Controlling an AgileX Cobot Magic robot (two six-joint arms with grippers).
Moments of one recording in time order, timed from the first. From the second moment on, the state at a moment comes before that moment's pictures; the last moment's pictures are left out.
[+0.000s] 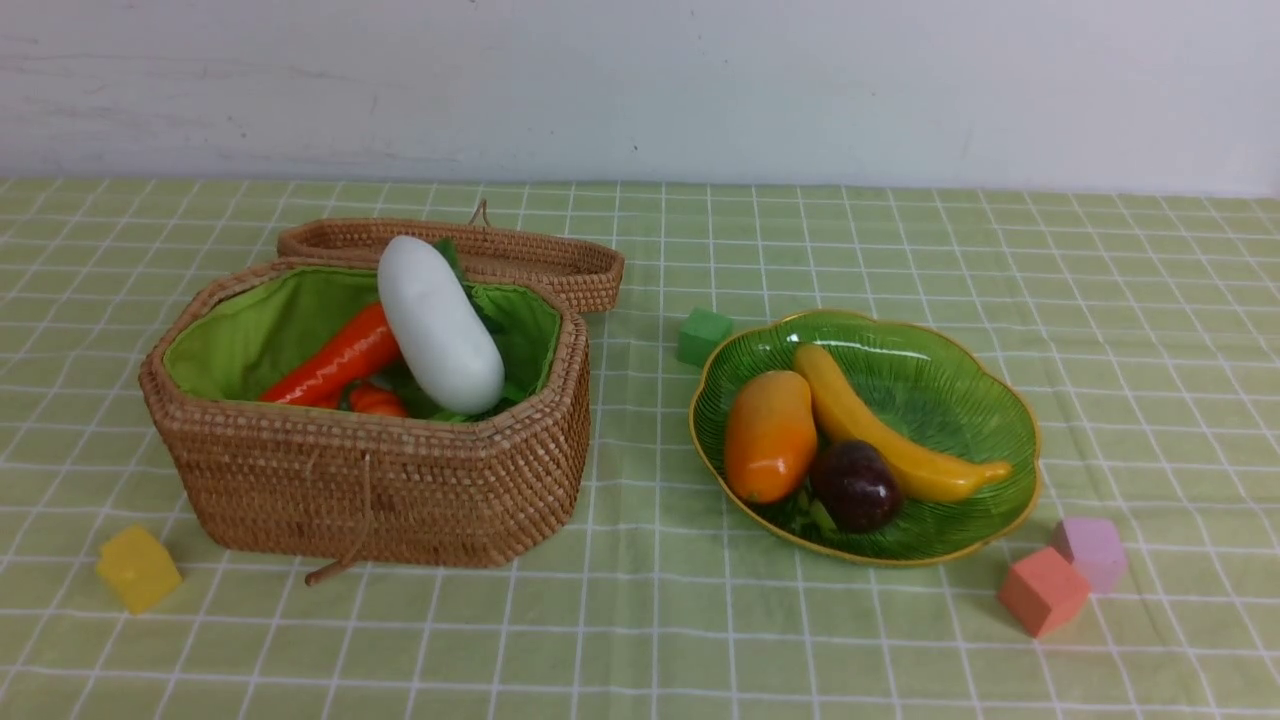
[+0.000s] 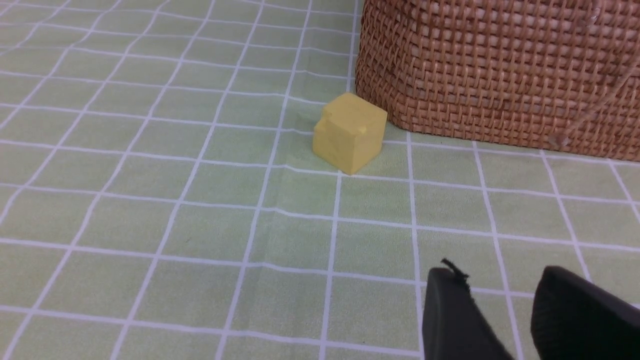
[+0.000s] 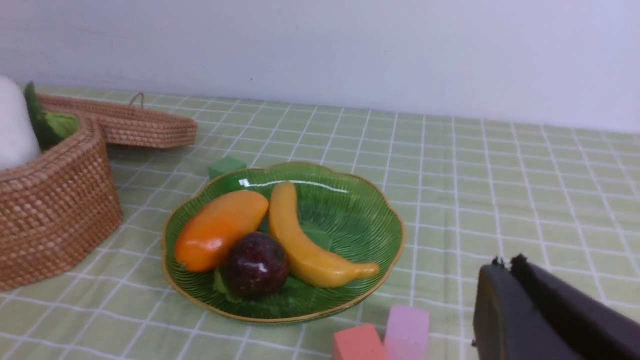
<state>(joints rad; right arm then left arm) 0.05 0.21 -0.38 0.23 0.39 -0.31 -0.03 -0.01 0.03 0.15 0.39 -0.27</state>
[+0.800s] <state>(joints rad) -0.05 -0.01 0.02 0.08 0.40 -0.22 -0.03 -0.01 0.03 0.15 0.39 -0.27</state>
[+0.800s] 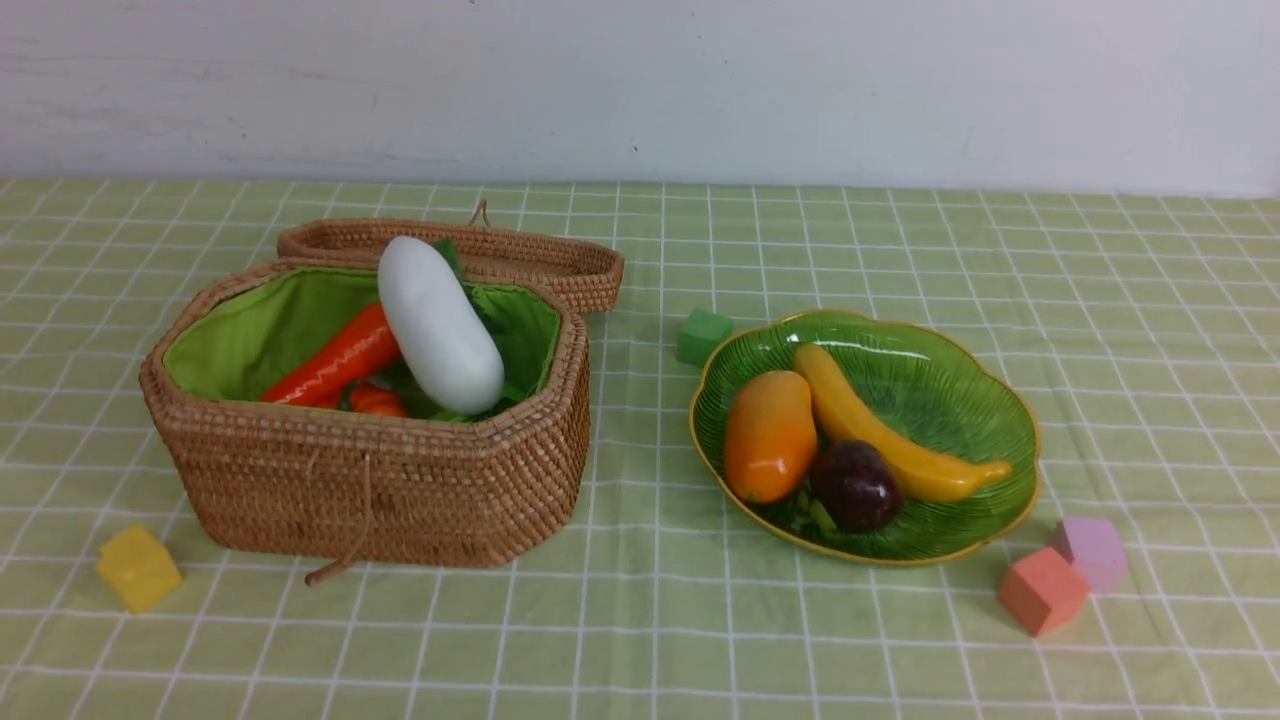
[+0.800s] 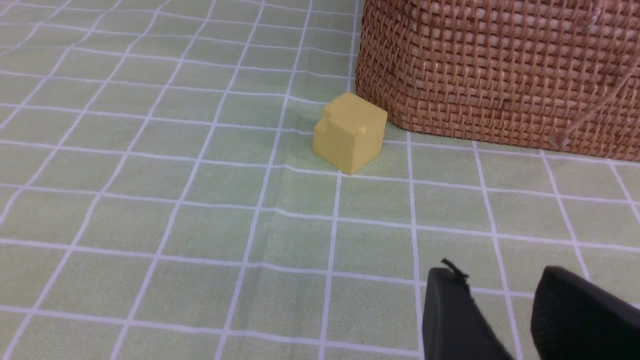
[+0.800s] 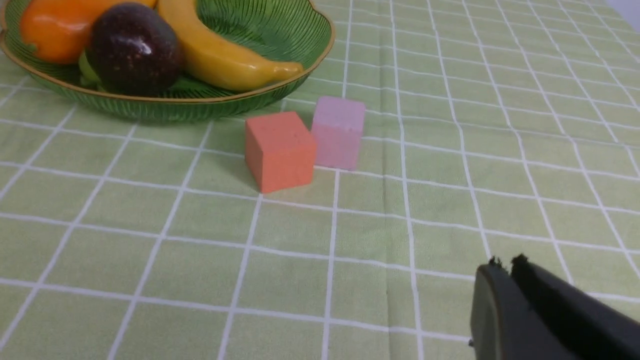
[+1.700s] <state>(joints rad) -0.05 -0.01 0.02 0.04 0.39 -0.08 -0.03 -0.01 0.03 0.15 0.39 -0.27</state>
